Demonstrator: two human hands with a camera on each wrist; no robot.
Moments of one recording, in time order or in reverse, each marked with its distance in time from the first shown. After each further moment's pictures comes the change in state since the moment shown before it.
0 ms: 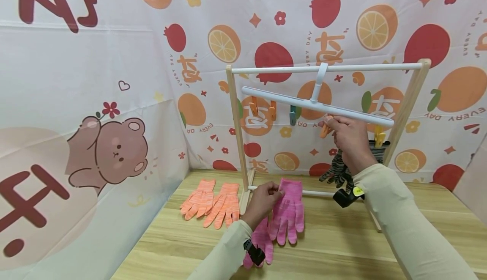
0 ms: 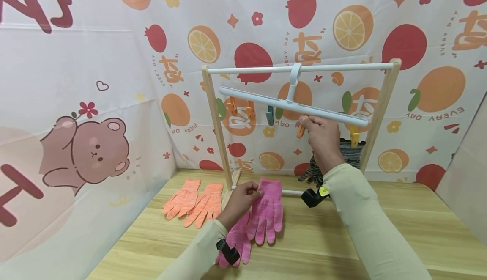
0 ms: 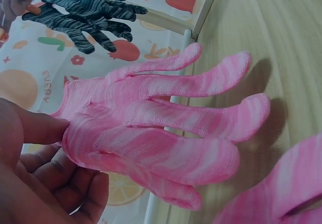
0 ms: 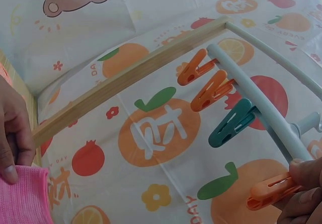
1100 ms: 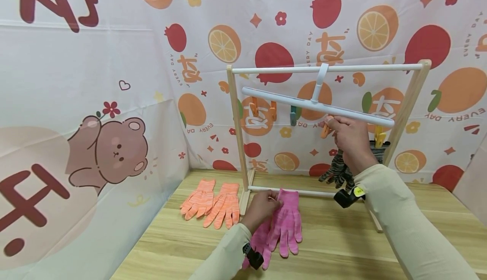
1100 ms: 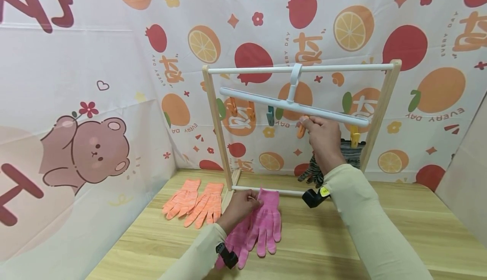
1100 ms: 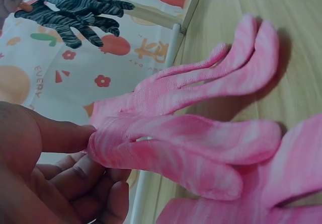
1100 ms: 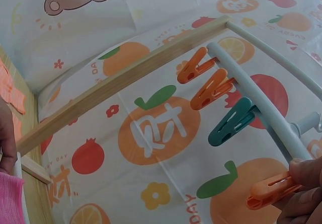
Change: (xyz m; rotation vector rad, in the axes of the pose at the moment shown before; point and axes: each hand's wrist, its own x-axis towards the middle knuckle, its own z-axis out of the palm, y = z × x) left_hand -0.008 -0.012 0.002 0.122 -0.021 -0.073; right_hand 0.000 -0.001 -0.001 0.008 0.003 0.008
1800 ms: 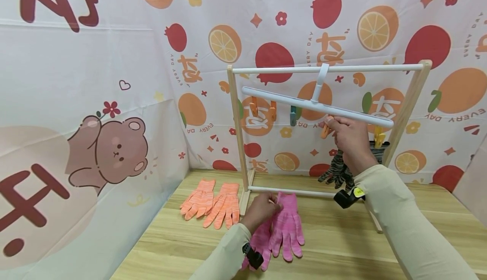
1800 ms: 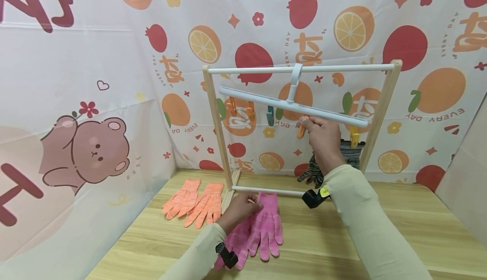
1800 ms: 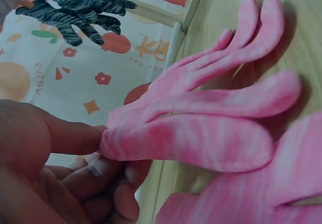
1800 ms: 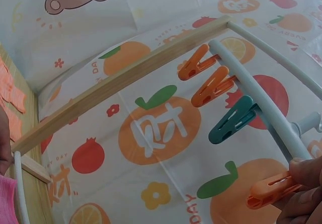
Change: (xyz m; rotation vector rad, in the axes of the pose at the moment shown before) left_hand 0.000 -0.002 -0.001 0.142 -0.040 -0.038; right_hand 0.000 0.000 0.000 -0.009 -0.006 -0.001
